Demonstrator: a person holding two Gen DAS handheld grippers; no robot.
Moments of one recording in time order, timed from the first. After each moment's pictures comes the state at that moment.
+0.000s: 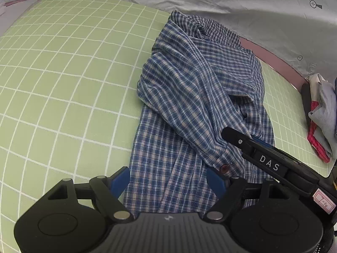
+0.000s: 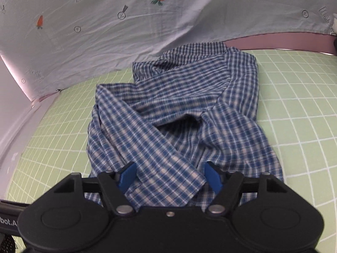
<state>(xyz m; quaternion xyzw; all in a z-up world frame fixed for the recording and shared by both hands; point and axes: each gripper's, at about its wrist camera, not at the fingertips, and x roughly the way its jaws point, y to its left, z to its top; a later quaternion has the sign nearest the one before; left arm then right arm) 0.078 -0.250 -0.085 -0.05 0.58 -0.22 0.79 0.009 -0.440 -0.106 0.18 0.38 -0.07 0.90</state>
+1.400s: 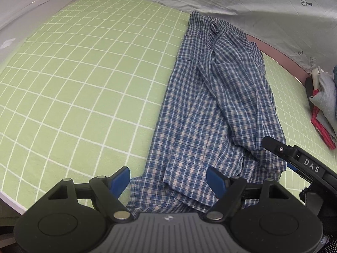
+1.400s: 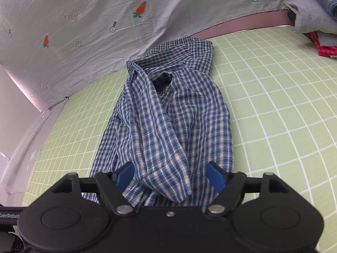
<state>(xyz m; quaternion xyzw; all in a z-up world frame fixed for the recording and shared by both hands) -0.055 -0.185 -0.063 -0.05 0.56 -0.16 0.81 -0.133 -0.427 -0.085 0.25 0.36 -0.09 0.89</state>
